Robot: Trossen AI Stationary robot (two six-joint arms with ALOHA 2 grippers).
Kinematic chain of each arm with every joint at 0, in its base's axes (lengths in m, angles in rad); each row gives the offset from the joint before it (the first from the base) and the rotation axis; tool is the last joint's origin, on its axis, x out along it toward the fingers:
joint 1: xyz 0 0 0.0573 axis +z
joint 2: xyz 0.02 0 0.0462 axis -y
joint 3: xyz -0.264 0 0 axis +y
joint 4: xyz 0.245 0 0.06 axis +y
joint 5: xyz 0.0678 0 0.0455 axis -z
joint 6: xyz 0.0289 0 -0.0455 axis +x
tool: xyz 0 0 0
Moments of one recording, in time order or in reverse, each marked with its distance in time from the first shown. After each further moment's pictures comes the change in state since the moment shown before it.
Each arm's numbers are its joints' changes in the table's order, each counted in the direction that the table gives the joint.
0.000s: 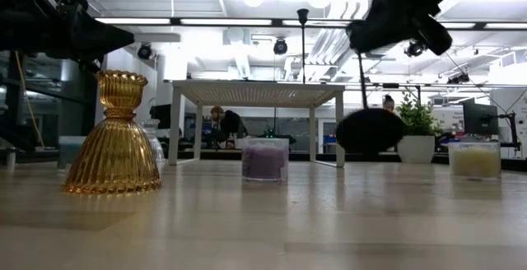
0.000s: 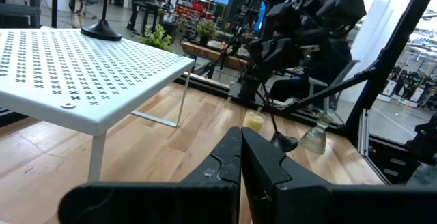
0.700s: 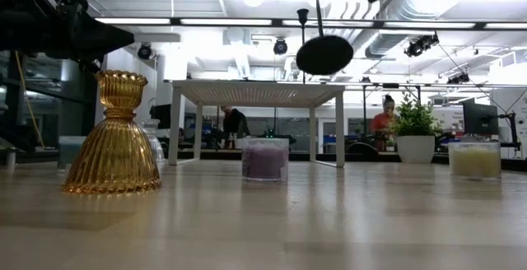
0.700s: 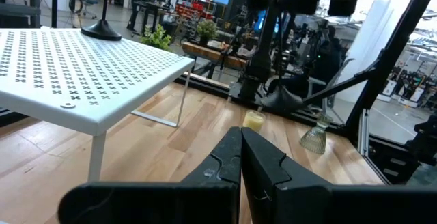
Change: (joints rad) left arm 0.000 0.000 0.000 0.000 0.000 0.000; right arm -0.189 0.068 -0.155 -0.281 -0.293 -0.779
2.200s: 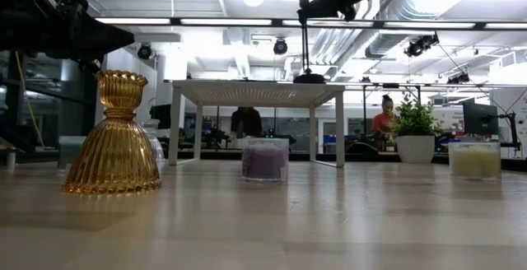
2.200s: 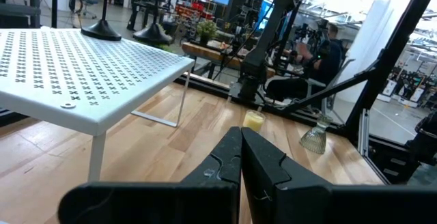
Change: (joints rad) left arm 0.000 0.000 0.000 0.000 0.000 0.000; right arm -0.653 -0.063 -0.069 -0.187 -0.412 -0.508
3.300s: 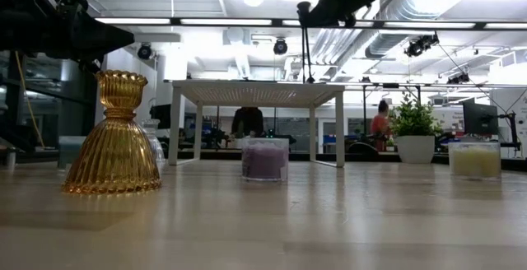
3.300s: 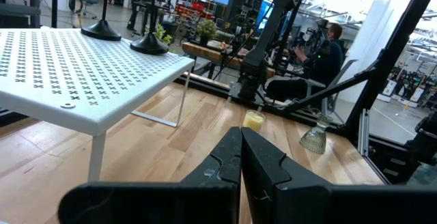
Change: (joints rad) left arm 0.000 0.000 0.000 0.000 0.000 0.000; right arm -0.012 -0.021 0.023 0.009 0.026 -0.016
